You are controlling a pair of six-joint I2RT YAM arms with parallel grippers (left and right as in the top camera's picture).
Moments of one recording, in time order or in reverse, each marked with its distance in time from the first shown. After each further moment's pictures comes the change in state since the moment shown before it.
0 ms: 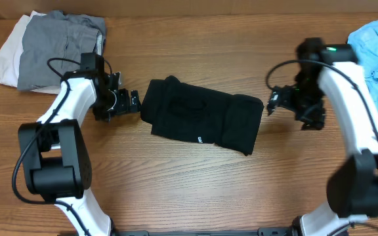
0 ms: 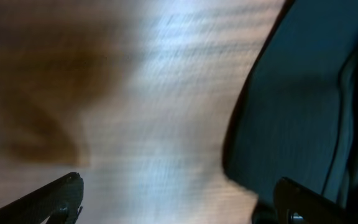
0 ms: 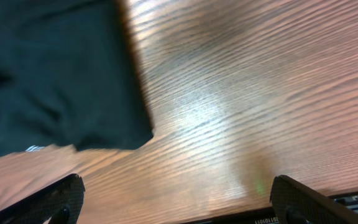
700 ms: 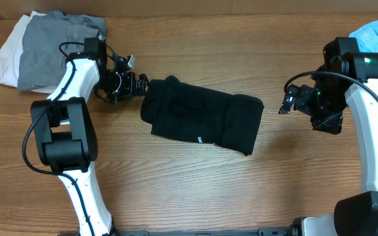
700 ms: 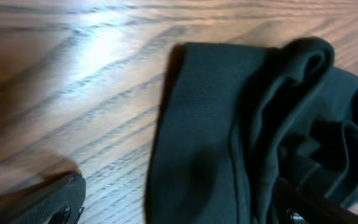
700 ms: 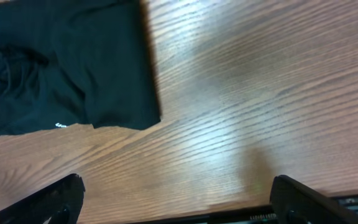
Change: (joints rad) left arm 0.000 0.268 0.329 -0.138 0.326 0.179; right arm -0.066 -0.157 0.000 -0.033 -0.050 -0.085
